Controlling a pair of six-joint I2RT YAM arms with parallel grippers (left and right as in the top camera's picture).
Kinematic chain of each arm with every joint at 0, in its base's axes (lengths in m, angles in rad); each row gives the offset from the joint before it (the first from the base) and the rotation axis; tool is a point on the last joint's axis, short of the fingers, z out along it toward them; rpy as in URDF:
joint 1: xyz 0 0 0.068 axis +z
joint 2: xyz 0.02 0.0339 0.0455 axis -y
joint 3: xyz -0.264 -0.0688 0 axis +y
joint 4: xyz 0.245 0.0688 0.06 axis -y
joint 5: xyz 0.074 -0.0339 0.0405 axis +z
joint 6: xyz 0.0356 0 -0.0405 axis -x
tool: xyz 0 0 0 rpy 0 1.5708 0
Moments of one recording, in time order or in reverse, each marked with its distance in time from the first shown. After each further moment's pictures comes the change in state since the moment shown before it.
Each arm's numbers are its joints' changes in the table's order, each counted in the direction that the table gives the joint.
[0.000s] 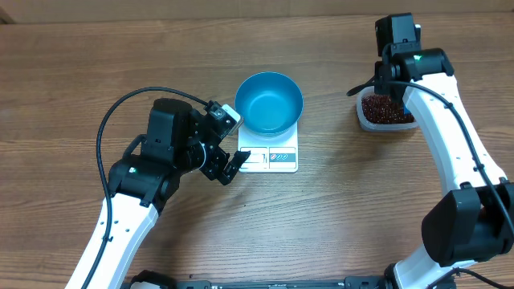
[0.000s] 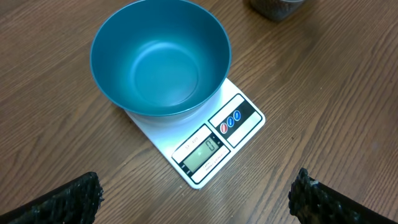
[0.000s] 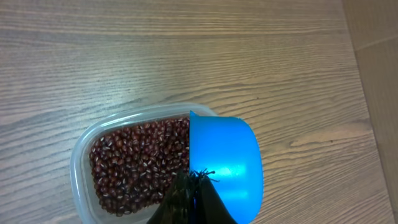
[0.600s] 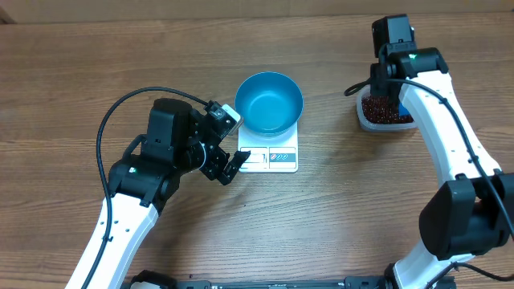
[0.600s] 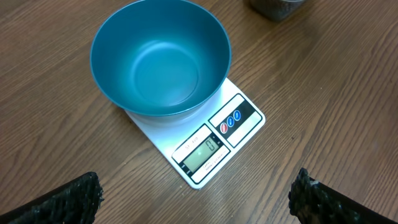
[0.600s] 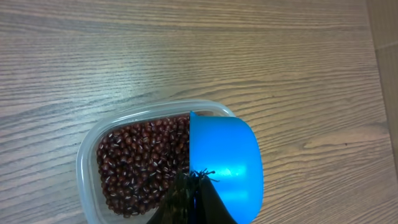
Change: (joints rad) left arm 0.000 0.000 0.000 0.000 0.000 0.000; right arm 0.000 -0.040 0.000 0.009 0.029 0.011
